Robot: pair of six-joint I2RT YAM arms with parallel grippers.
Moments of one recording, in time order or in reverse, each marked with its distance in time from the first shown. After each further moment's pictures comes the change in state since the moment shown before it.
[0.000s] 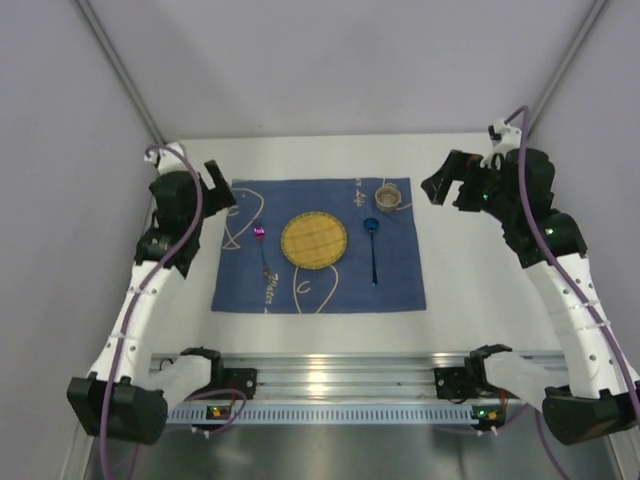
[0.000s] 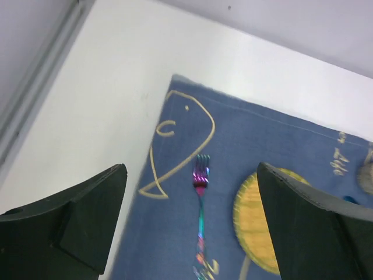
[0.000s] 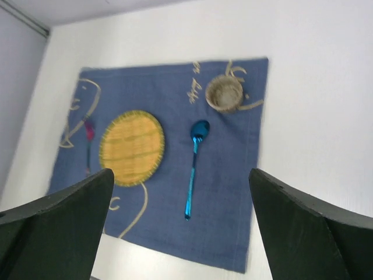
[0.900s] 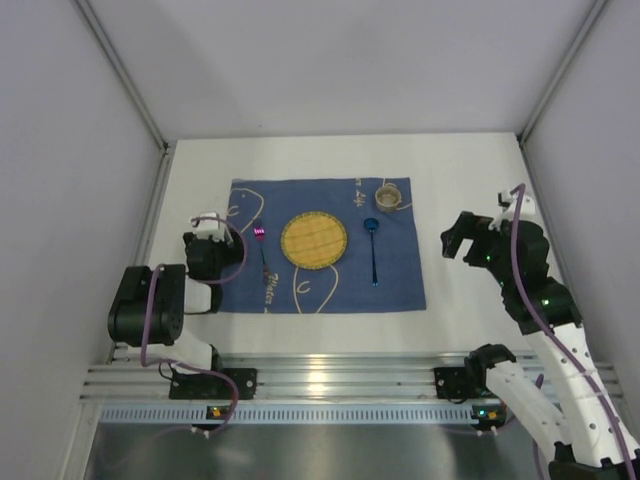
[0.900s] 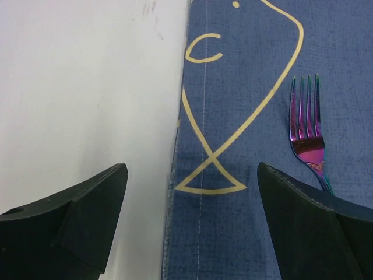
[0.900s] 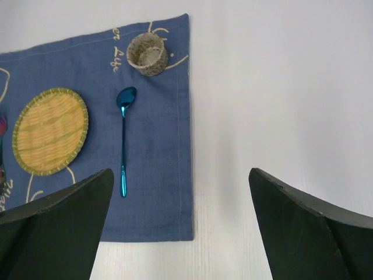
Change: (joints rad) left arm 0.148 0.468 -0.869 1.438 0.202 0.335; right arm 0.010 -0.423 -0.511 0.038 0.254 -0.041
